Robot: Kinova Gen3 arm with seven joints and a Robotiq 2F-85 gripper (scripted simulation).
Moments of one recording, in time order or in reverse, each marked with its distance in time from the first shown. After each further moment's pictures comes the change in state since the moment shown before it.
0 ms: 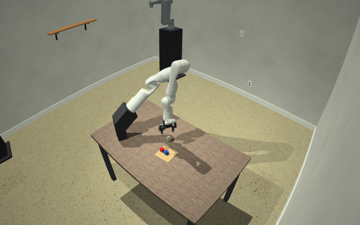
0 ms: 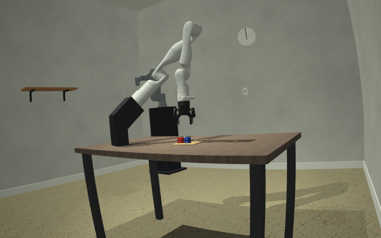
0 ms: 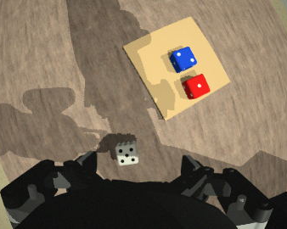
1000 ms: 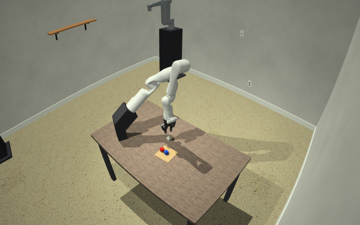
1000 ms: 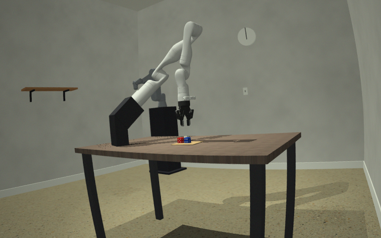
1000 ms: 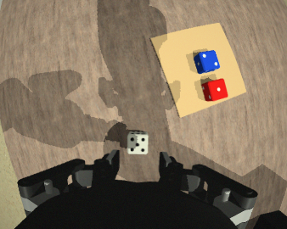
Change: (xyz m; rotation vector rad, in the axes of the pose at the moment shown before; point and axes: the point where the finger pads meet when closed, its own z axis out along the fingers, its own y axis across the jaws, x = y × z) arm -0.014 -0.012 -0.003 0.031 -0.013 -0.174
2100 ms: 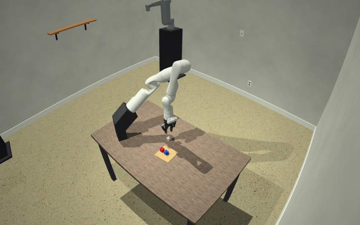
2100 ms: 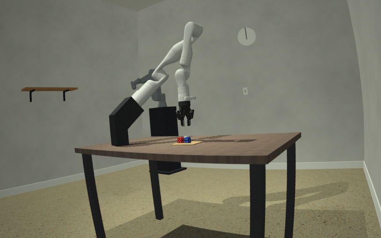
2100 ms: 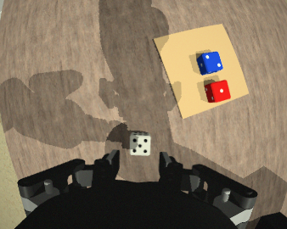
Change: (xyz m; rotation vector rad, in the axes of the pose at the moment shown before) arm 0.001 -0.003 0.002 0.005 0.004 -0.007
